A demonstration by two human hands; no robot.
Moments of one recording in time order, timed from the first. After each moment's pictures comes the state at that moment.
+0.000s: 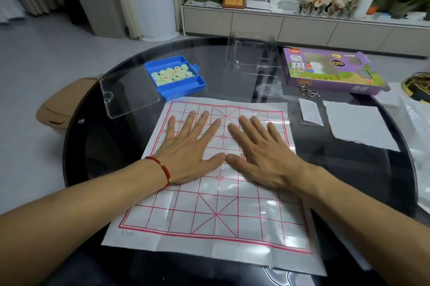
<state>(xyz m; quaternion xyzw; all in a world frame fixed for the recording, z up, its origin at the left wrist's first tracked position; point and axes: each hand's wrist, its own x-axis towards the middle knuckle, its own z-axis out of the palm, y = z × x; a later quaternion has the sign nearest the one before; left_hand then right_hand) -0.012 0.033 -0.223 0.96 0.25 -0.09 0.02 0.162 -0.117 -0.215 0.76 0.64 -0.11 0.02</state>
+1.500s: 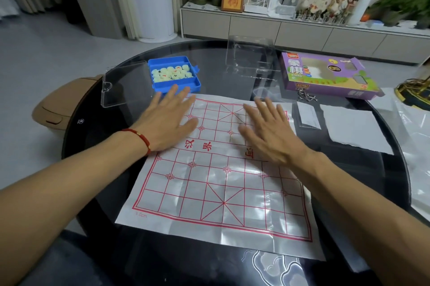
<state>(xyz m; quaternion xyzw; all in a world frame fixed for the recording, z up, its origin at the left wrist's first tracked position) -0.018 0.098 -0.192 0.96 0.28 0.01 0.02 0.193 -0.095 -0.211 0.81 0.58 -0.05 -0.09</state>
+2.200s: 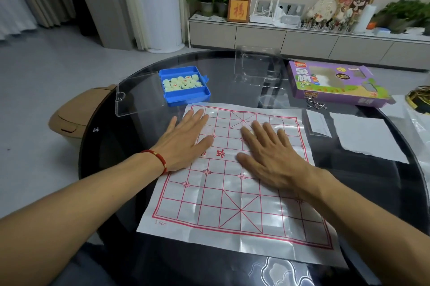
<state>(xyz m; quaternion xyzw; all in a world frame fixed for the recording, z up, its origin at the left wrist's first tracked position) -0.024 0.076 -0.204 0.95 0.29 -0.03 0.13 0.167 -0.102 -0.222 0.79 0.61 -0.09 0.01</state>
